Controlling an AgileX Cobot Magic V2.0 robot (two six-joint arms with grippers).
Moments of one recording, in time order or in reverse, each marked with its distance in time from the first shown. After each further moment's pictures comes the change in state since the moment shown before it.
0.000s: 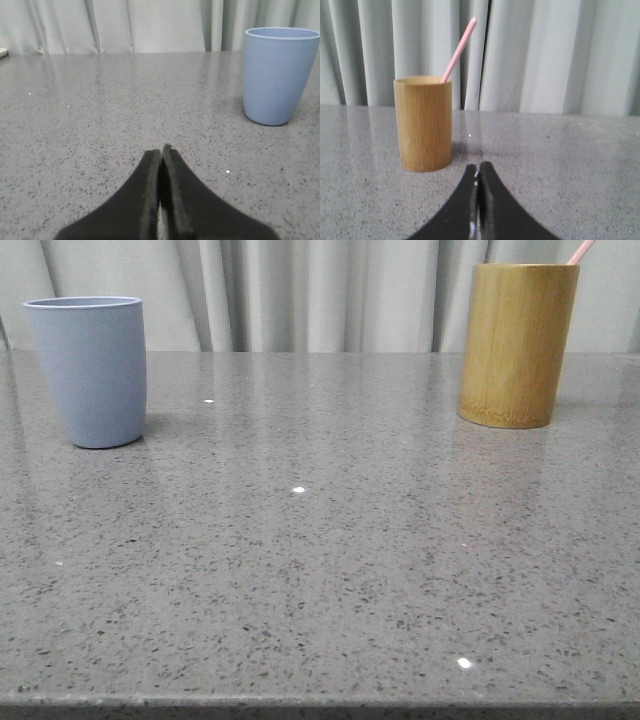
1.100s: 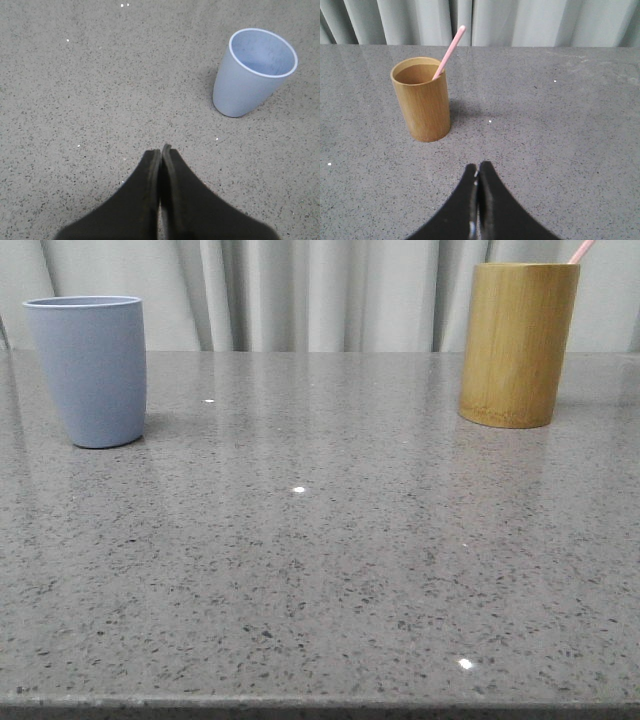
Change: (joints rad) left arm 0.000 0.651 -0.852 -0.167 0.752 0.004; right arm 0.007 0.482 -0.915 0.002 0.931 0.028
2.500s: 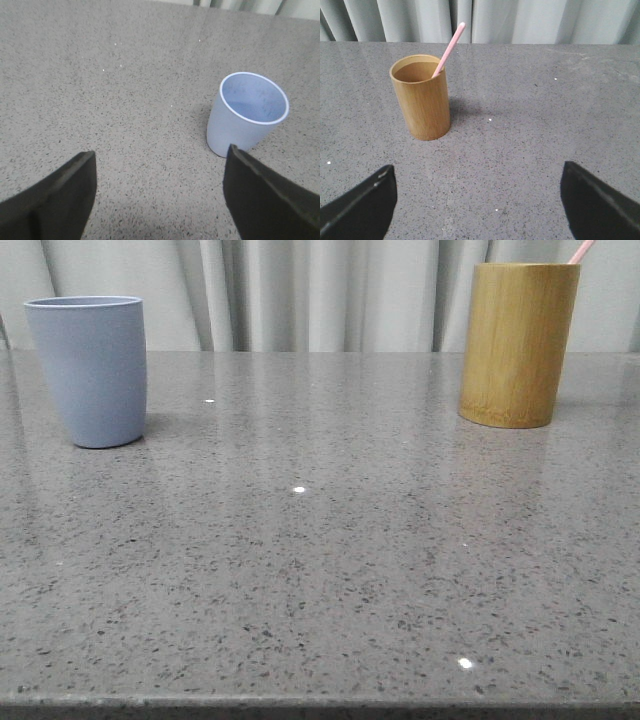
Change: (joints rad) left arm 0.000 0.143 -0.054 -0.032 -0.151 0.034; right arm 0.000 0.004 0.000 0.002 0.000 -0.002
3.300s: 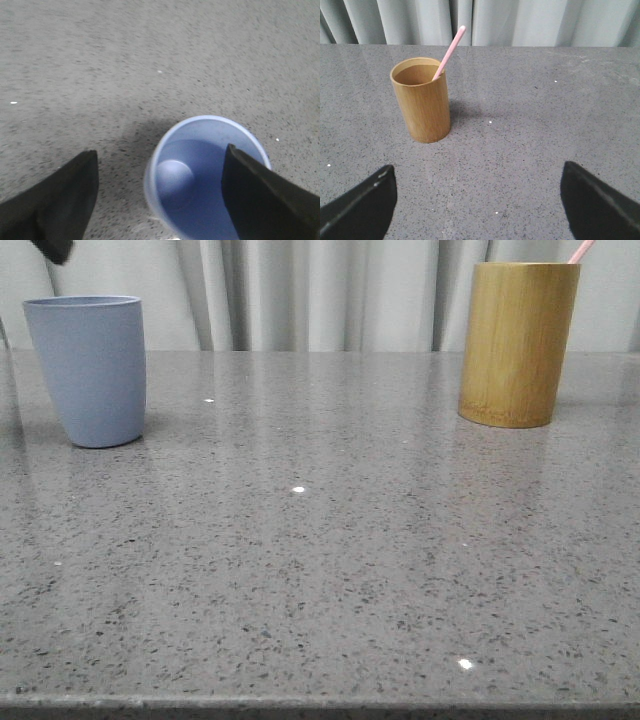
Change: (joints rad) left arm -0.111 0.681 -0.412 -0.231 0.040 0.226; right arm 0.000 0.000 0.000 0.000 -0.008 0.000
